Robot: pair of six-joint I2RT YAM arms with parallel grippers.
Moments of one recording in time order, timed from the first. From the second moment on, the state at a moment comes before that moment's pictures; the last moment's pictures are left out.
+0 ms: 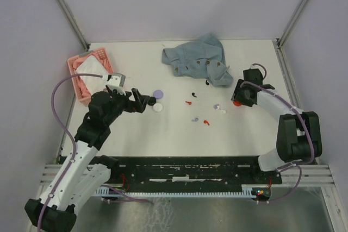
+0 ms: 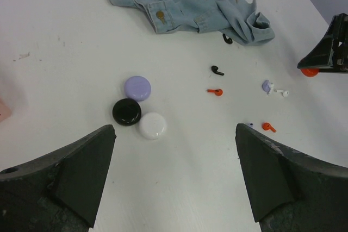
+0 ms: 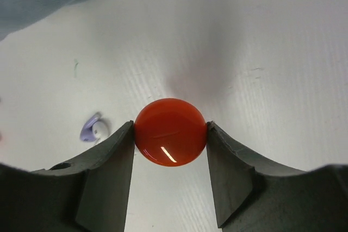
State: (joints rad) left arm -0.34 0.68 0.68 -0.23 0.12 -0.23; right arm 0.09 1.53 0.92 -0.40 0.10 0.46
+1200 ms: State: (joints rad) left arm -0.53 1.12 0.76 -0.01 0.46 -0.61; right arm 0.78 1.15 0.68 0.05 -0.05 0.22
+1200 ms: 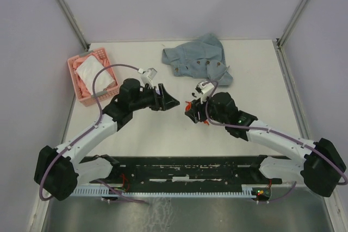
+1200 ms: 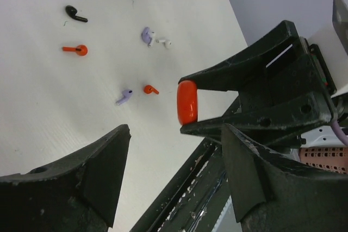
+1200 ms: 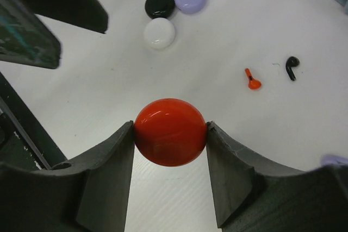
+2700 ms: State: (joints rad) left arm -0.61 1.28 1.01 -0.30 0.59 -0.33; right arm 0.88 1.09 0.64 0.22 -0.14 0.07
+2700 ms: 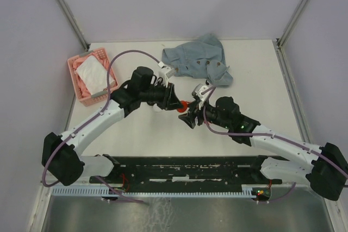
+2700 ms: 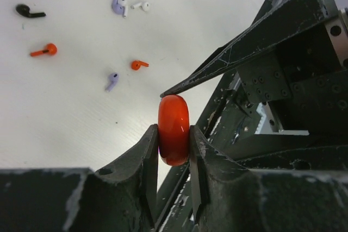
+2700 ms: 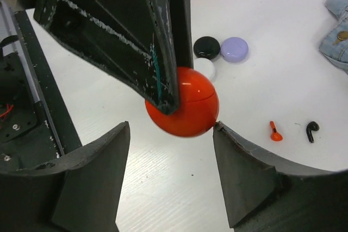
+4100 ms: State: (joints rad) left arm -0.67 1.26 1.25 -0.79 0.74 0.34; right arm 0.73 1.17 0.93 -0.17 -0.74 -0.17
